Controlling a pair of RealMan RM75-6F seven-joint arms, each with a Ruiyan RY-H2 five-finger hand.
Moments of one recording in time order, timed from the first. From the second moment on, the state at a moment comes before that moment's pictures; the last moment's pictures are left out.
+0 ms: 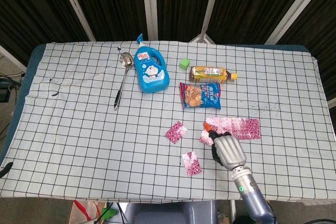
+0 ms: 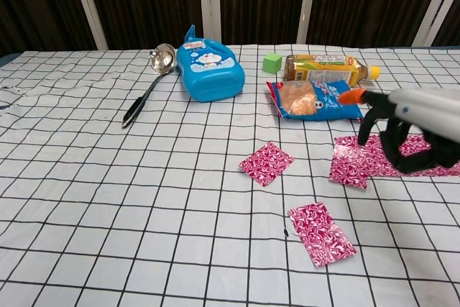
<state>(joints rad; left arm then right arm) 0.07 -1.01 -0.04 -1.76 1.48 1.64 0.08 0.54 -1.39 -0.05 -1.96 -1.12 1.39 -0.48</state>
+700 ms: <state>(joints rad) 0.08 -1.01 -0.03 -1.77 1.51 1.65 0.11 0.18 -1.08 -0.24 -1.64 -1.52 1.66 -0.04</state>
